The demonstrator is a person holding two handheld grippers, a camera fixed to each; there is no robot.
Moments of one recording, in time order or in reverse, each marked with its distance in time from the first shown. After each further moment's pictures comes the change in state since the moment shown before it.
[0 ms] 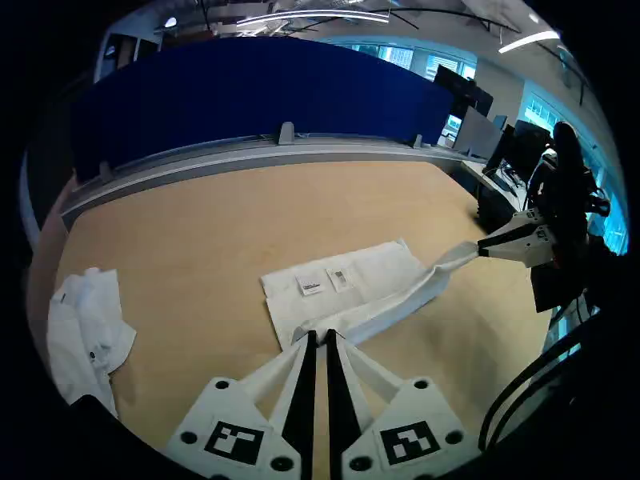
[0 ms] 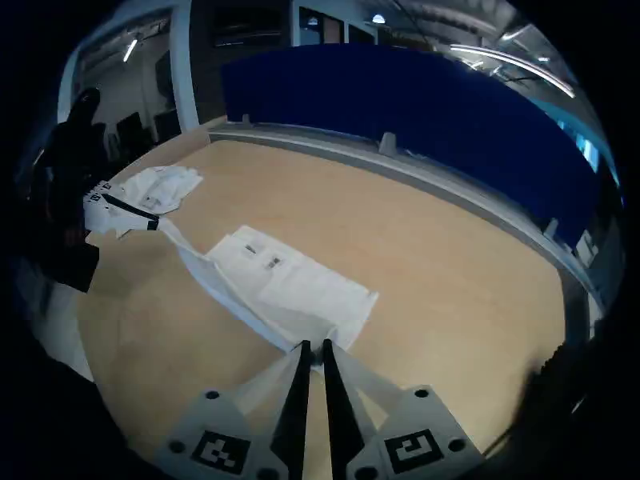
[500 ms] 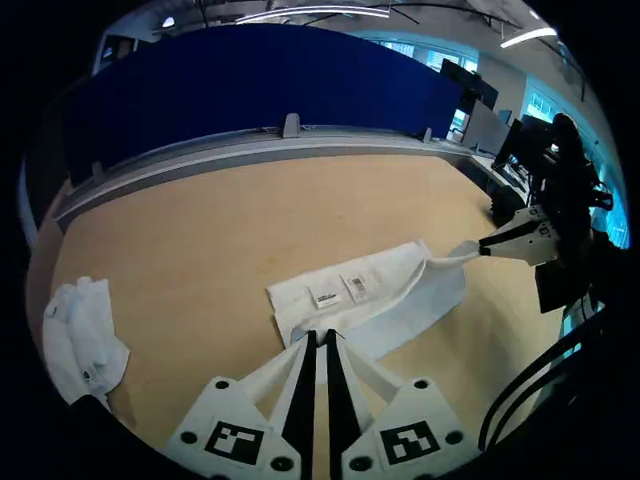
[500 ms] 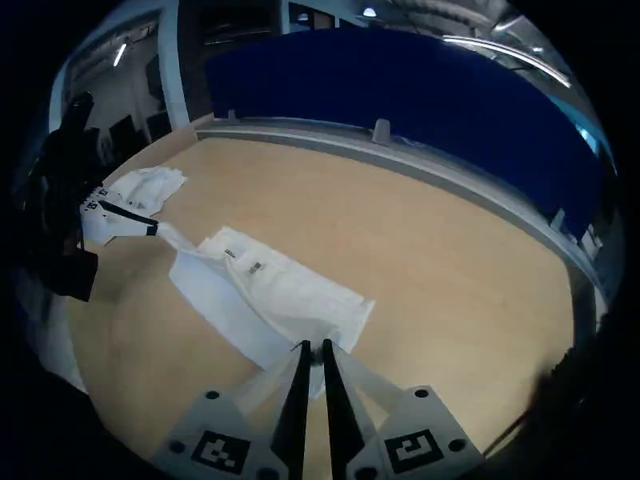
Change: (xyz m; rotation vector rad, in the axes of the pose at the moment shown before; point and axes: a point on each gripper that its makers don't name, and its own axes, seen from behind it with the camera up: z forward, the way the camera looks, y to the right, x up) left arm 0.001 -0.018 0.046 0.011 -0.019 0.015; right arm 0.001 0.019 0.046 -0.007 -0.022 0.040
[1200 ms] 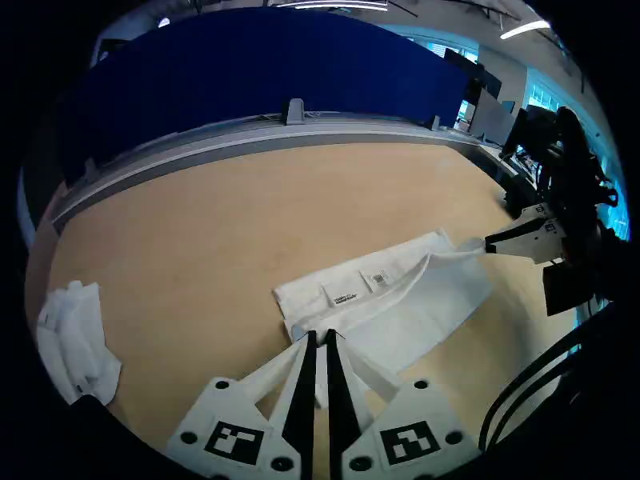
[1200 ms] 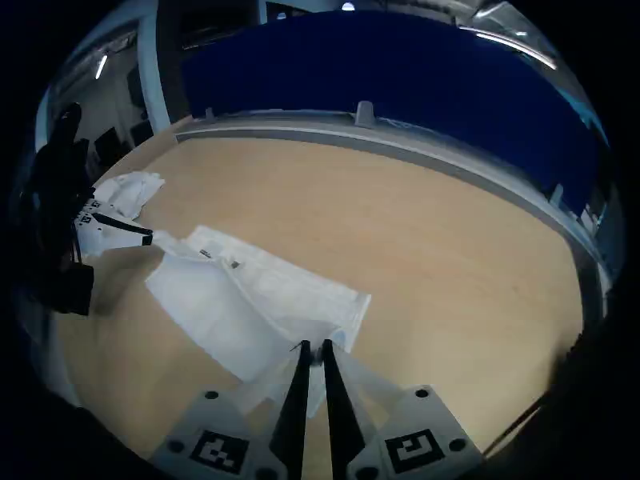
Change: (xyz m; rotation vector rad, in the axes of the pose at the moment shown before) left arm -0.010 -0.018 0.041 0.020 -0.020 0.026; right arm -0.010 0.013 0.038 -0.042 -0.005 0.072
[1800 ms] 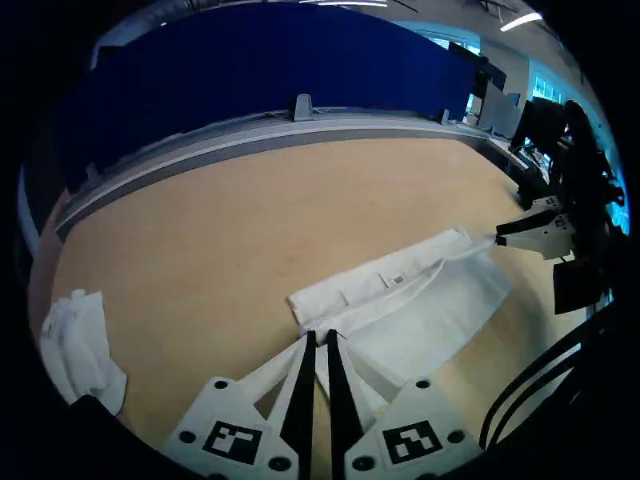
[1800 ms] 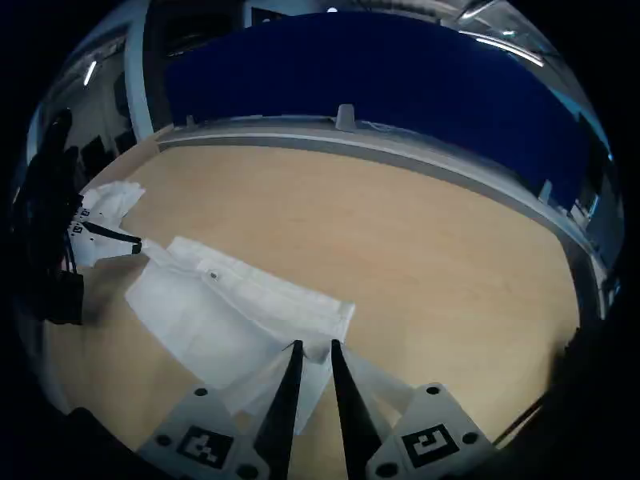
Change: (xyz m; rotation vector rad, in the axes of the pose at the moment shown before) left arm 0.002 -0.015 0.018 0.047 -0.006 0.028; right arm 0.006 0.015 0.017 -0.074 0.036 0.031
